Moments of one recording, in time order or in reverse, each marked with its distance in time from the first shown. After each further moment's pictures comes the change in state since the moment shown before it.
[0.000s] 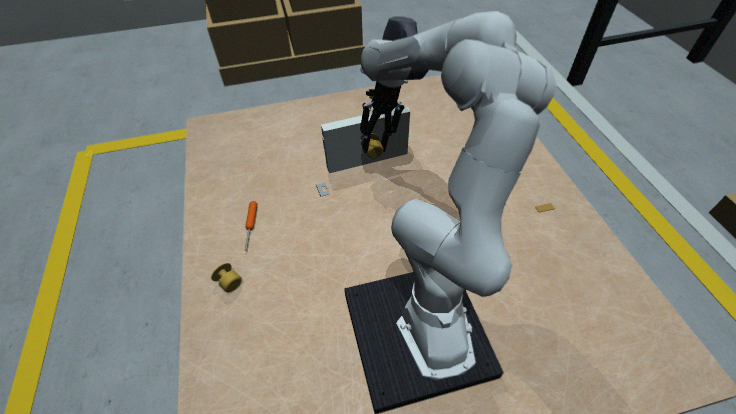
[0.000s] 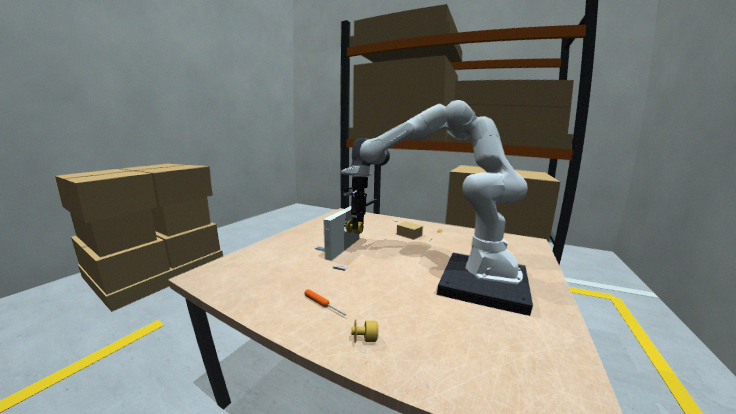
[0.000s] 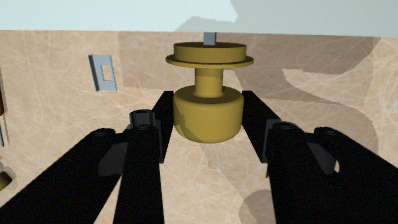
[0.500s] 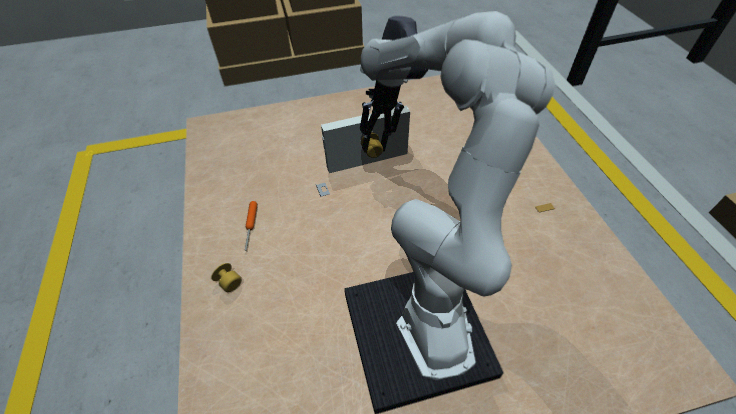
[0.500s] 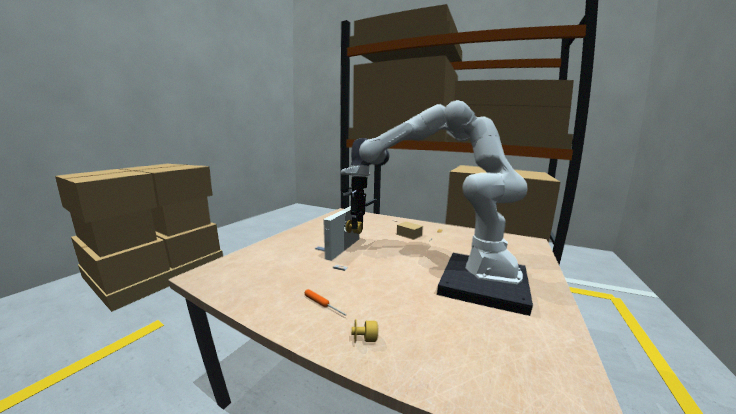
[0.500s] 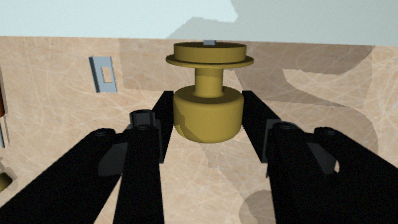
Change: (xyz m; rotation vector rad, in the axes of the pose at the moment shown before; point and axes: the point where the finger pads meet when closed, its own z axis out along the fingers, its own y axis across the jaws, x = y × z) arm 0.003 0.000 0.000 0.000 0.000 0.000
